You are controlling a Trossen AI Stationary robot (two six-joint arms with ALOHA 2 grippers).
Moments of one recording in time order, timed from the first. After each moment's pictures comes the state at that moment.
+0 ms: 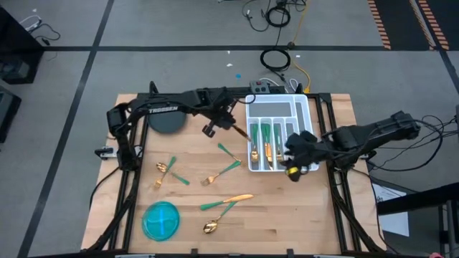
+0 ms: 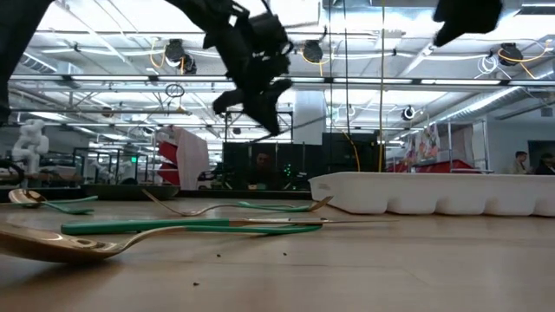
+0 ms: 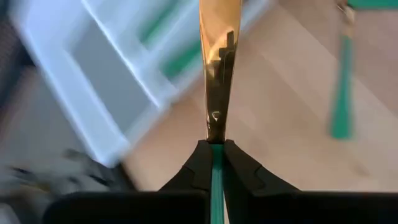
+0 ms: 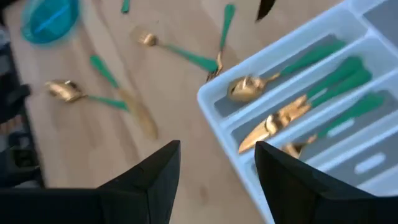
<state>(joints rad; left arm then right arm) 0.36 1.83 1.51 -0.68 0.07 1.14 0.33 1.12 1.17 -1.05 0.28 0.84</state>
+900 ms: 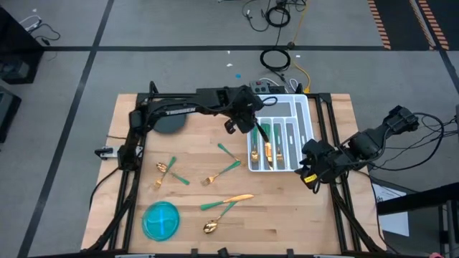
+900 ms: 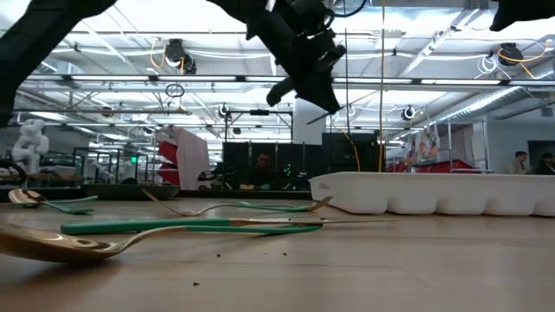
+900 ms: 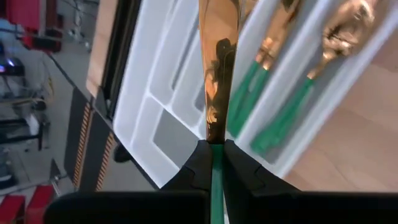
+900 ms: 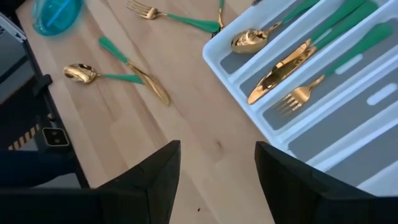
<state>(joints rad) 0.28 2.08 1.93 -0.68 0.10 1.42 0.57 1.05 1.17 -1.20 0.34 1.20</state>
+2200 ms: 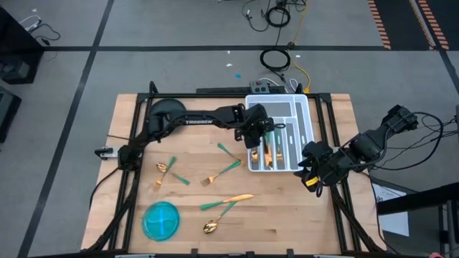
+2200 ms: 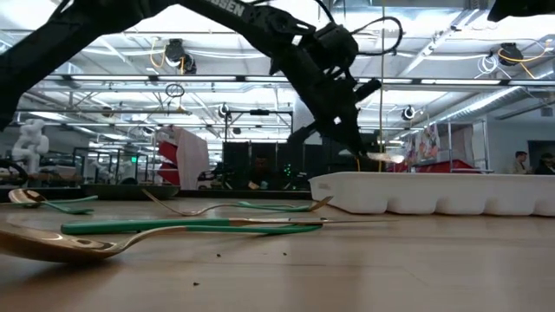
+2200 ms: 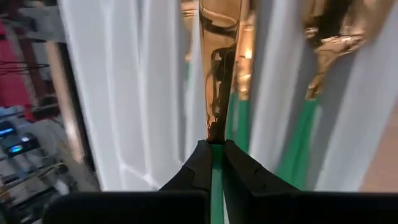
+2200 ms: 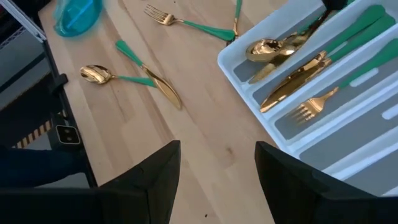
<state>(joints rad) 0.21 2.28 1.96 -0.57 0.08 1.74 0.60 1.05 1.17 -1.15 0.37 1.16</state>
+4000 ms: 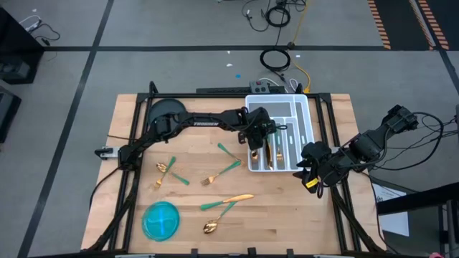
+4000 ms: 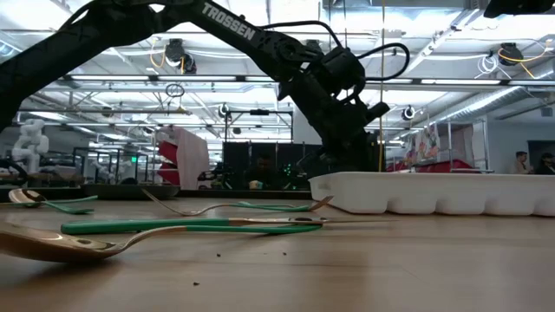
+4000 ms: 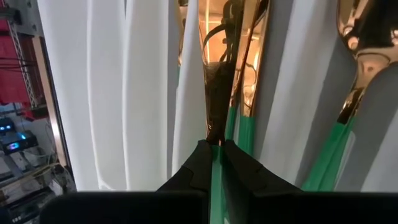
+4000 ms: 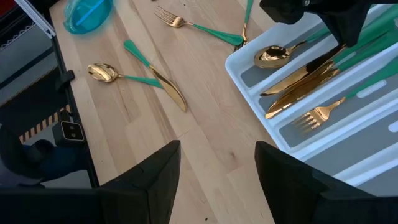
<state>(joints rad) 0.23 2.39 1.98 -0.47 0.12 1.71 0.60 1.05 1.17 -1.12 0.37 1.11</state>
